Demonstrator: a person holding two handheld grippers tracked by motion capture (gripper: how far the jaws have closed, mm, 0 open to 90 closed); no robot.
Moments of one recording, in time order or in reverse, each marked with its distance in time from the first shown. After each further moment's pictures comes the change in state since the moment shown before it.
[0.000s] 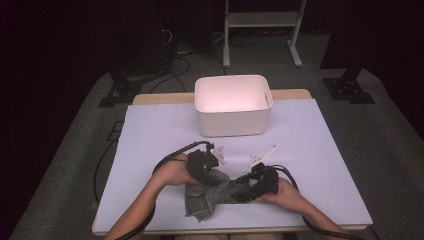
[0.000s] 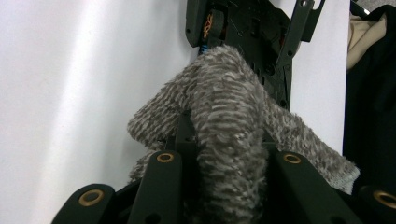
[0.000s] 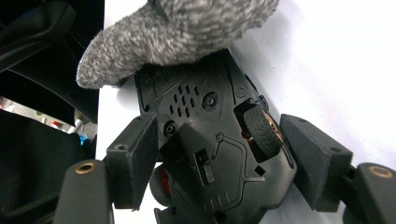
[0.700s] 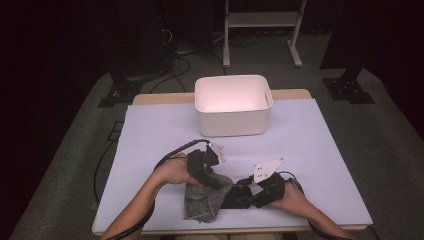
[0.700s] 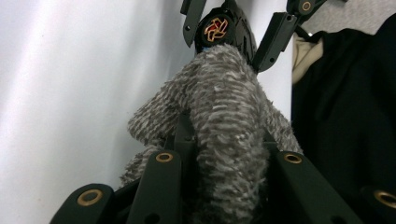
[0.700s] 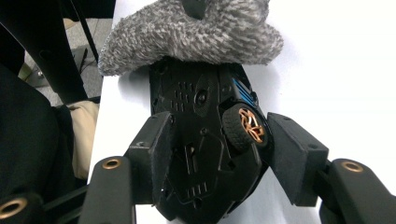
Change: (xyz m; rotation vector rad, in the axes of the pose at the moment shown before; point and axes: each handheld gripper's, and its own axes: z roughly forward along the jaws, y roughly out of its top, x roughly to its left) left arm 0.001 0.001 0.001 -0.018 -0.164 -0.059; right arm 0.034 -0.006 -0.013 -0.029 -0.124 -0.308
